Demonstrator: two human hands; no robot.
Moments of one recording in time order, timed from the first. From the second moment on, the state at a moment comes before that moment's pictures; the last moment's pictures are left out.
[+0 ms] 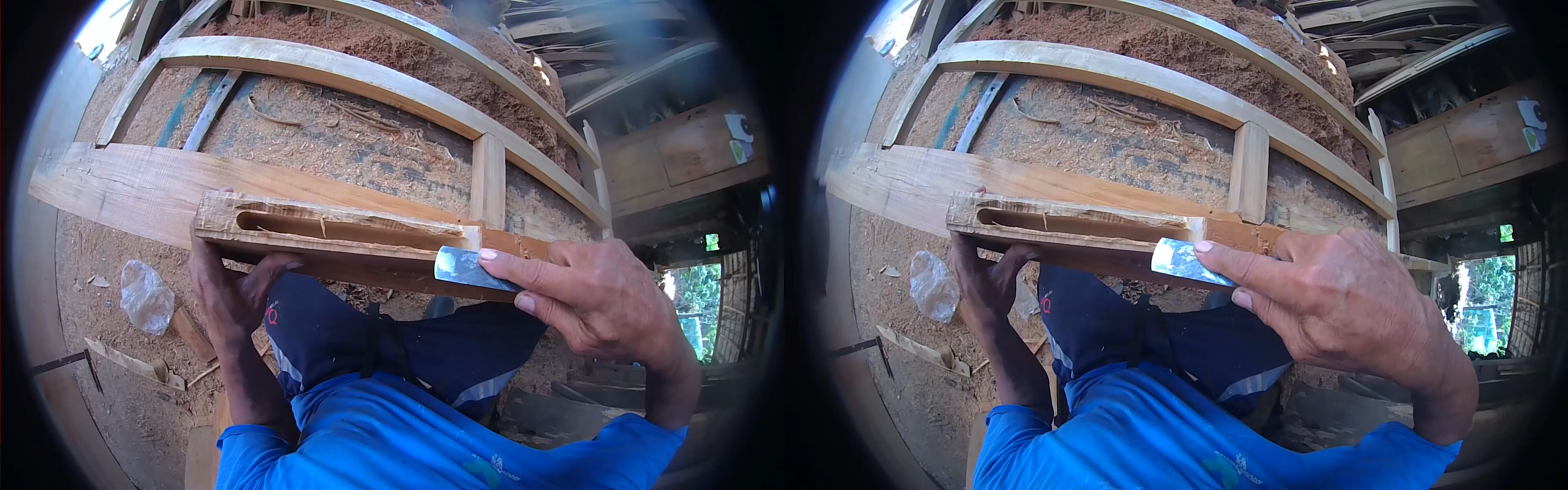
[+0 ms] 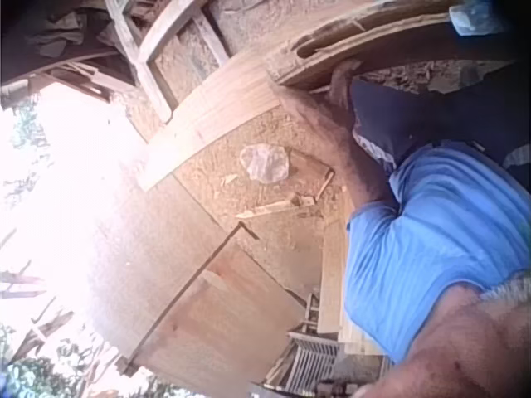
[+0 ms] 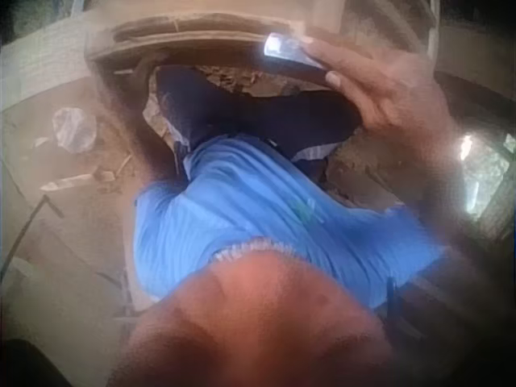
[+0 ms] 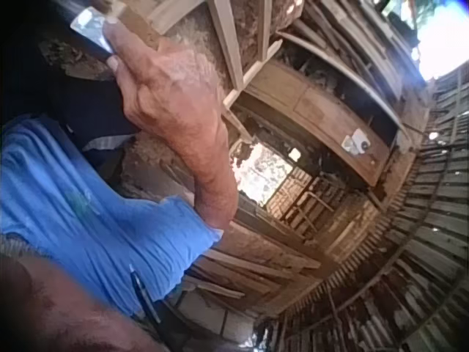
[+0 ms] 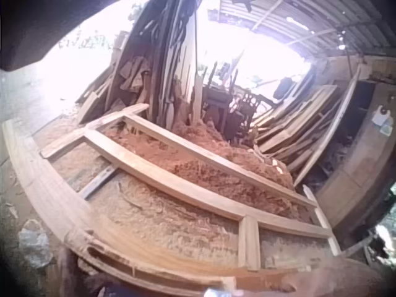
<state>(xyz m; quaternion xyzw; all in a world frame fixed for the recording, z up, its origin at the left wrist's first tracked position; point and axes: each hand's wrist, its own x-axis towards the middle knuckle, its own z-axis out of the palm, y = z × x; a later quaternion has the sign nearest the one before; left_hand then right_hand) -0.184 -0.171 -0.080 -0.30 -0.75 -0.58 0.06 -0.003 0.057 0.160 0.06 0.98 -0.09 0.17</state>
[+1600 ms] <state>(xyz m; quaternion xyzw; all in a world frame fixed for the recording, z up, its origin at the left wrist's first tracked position) -0.189 -0.180 -0.101 -0.34 -0.79 -0.50 0.12 -0.016 0.062 0.146 -0.03 0.99 -0.01 0.16</state>
